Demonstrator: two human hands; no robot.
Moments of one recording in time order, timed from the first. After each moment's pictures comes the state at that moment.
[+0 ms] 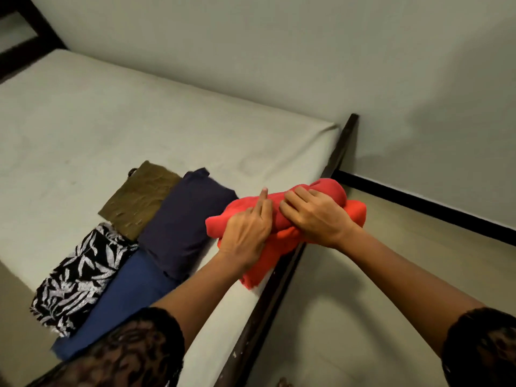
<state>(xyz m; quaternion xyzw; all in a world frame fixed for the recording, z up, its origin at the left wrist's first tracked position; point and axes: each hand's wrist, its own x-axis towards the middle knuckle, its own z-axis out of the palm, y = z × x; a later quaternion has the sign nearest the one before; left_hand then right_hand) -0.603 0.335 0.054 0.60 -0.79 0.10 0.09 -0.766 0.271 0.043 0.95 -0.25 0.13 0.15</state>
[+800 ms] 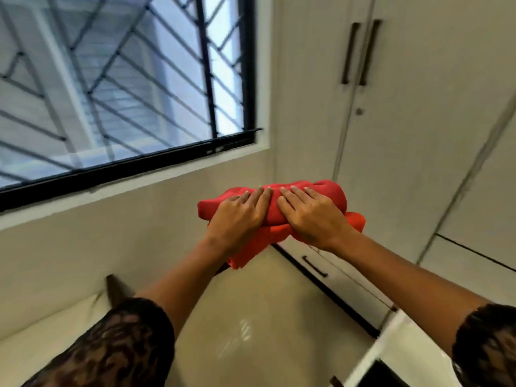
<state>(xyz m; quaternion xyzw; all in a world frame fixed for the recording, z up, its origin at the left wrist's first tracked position) -0.882 0.462 0.438 -0.02 -0.95 0.19 0.27 -0.992 0.611 0.432 0.57 -0.72 -0.04 0.39</state>
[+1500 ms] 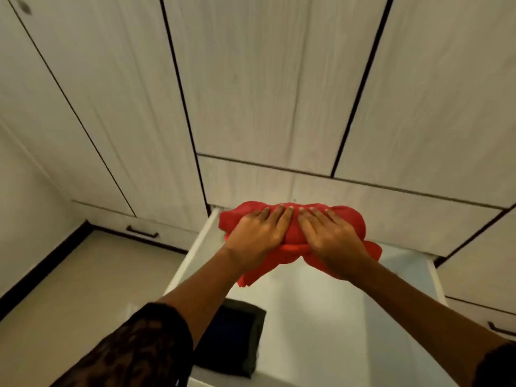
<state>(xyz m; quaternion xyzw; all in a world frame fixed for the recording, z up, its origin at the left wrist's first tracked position) -1.074 0.968 0.242 -0.39 -0.90 0.06 0.18 -1.051 1.159 0.227 0.26 -0.92 -0.11 0.27</state>
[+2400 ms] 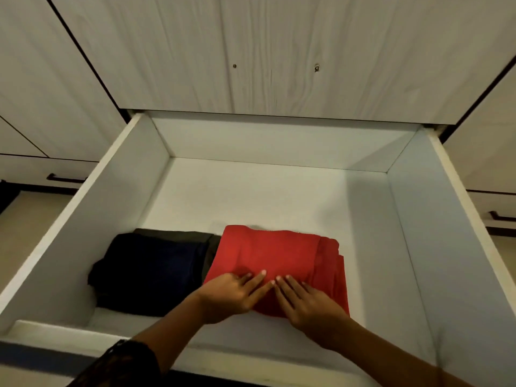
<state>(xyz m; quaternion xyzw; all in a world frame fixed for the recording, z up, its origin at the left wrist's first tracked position) -0.979 0.993 -0.136 -0.64 -0.76 0.07 0.10 -0.890 1.213 -0.156 0.34 -0.92 -0.10 0.16</state>
